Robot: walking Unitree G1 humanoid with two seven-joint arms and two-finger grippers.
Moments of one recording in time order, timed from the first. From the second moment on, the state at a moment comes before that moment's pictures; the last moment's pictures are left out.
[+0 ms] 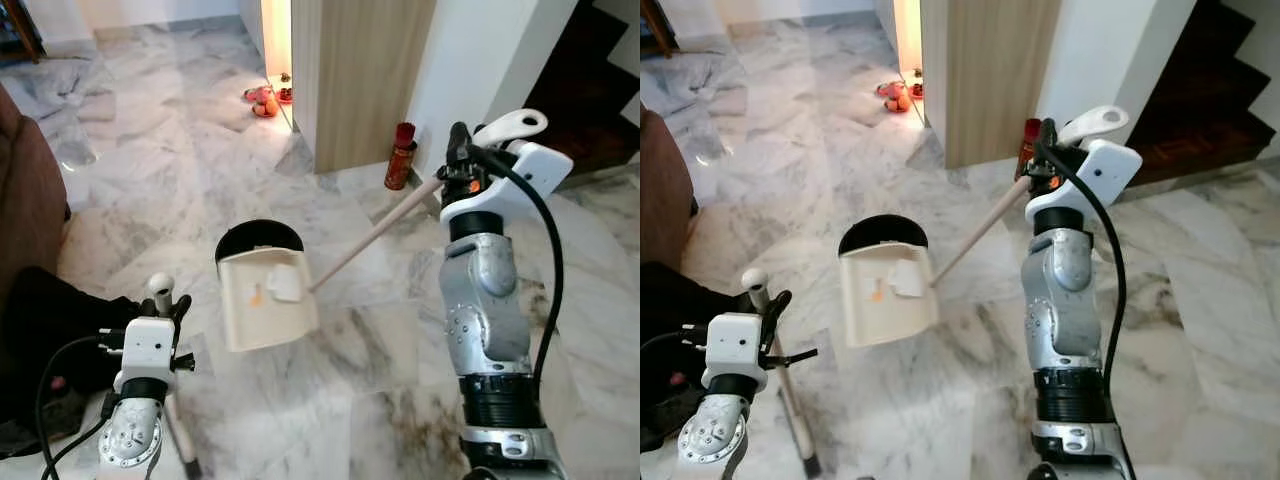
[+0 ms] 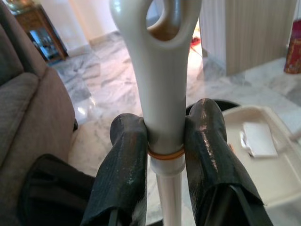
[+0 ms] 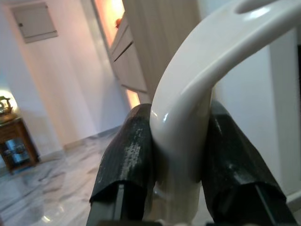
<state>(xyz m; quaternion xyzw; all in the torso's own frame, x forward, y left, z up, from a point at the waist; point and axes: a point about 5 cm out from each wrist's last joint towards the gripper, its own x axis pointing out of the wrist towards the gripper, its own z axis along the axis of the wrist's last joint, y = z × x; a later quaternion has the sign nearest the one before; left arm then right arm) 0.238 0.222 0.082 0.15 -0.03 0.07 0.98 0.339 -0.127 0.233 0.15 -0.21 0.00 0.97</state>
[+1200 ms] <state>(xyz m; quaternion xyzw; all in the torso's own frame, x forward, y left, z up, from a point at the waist) 0.239 0.220 0.082 0.16 -0.03 0.08 0.98 0.337 -0.117 0.235 0.18 -0.21 0.03 0.96</state>
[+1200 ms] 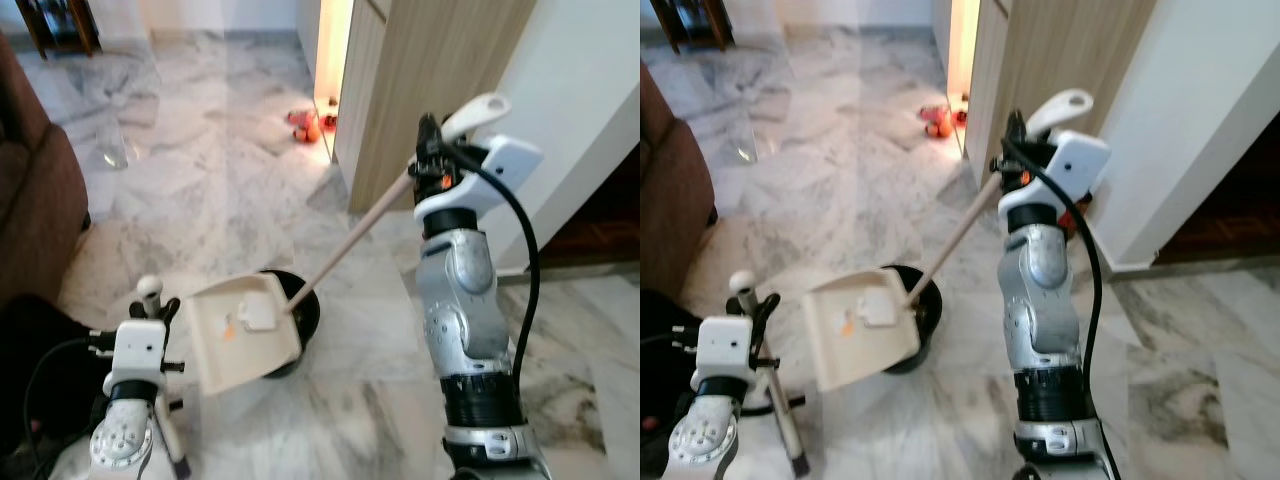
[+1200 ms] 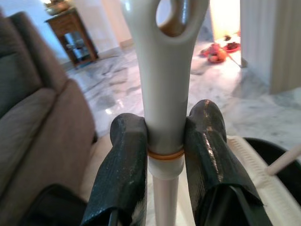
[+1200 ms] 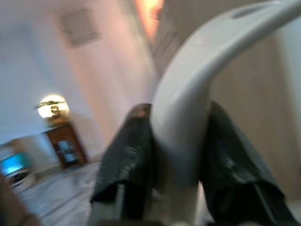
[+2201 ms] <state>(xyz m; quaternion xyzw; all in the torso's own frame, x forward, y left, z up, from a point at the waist) 0.240 0.216 0.086 0.16 -0.05 0.08 0.98 0.333 -0.106 0.242 0.16 -0.23 0.06 0.96</state>
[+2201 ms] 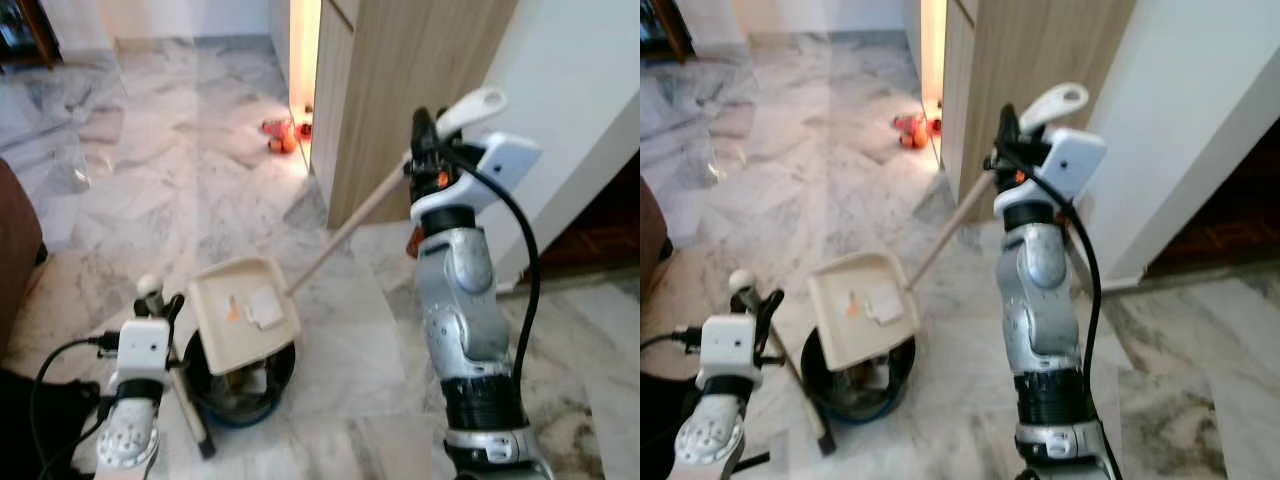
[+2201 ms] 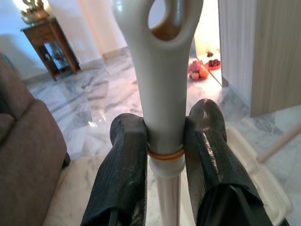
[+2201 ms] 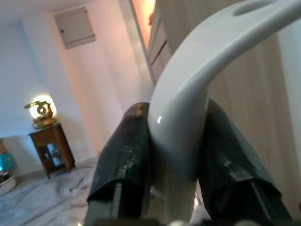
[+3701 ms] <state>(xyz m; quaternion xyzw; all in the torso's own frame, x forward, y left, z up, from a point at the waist) 0.240 0.217 0.086 0.16 -0.05 0.08 0.98 0.256 -0.002 0.258 0.03 -0.37 0.28 0.89</state>
